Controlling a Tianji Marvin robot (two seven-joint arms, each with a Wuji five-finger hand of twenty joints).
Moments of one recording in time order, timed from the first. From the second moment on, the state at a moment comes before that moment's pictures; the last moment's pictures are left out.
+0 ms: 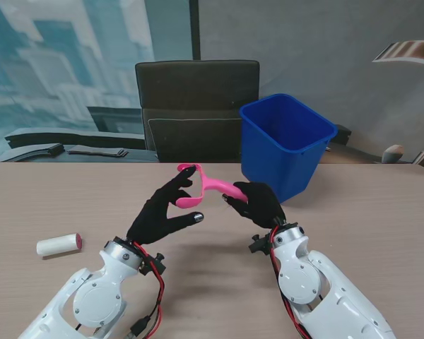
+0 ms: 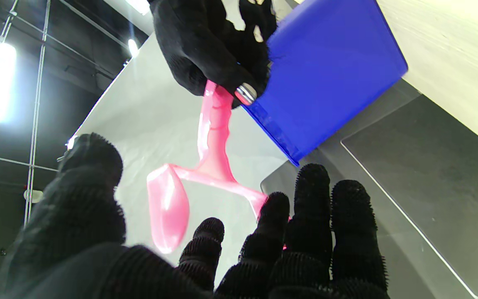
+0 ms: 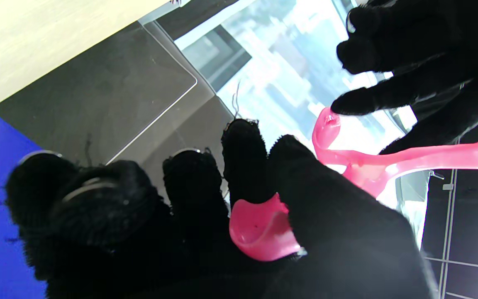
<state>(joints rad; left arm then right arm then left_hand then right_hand) 1.69 -1.16 -1.17 -1.76 0.36 -0.37 0.19 -1.51 -1.20 1.08 -1.52 -0.52 -0.32 -0.40 0.62 -0.33 0.19 -0.05 0.24 0.14 0.06 0.21 0.38 0.34 0.38 0.40 0.43 0.31 0.60 0.62 0.15 0.29 1.00 0.69 0.77 -0.34 0.71 -0.20 0.95 0.16 0.86 0.80 1.19 0.31 1.07 0.90 1.29 0.44 1.31 0.73 0.77 0.71 1.41 0.66</state>
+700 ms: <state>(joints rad) 1.76 -1.14 -1.26 -1.84 0.16 -0.22 0.07 -1.51 -1.17 1.15 -1.48 -0.79 -0.44 -0.53 0.56 -0.14 0.00 -0.04 0.58 0.37 0.20 0.27 0.61 0.37 0.44 0.40 0.54 0.39 0.66 0.62 0.20 0.37 1.07 0.73 0.77 -0.34 0.71 -0.20 0.95 0.16 0.86 0.80 1.19 0.30 1.07 0.91 1.29 0.44 1.31 0.73 0.77 0.71 1.41 0.66</state>
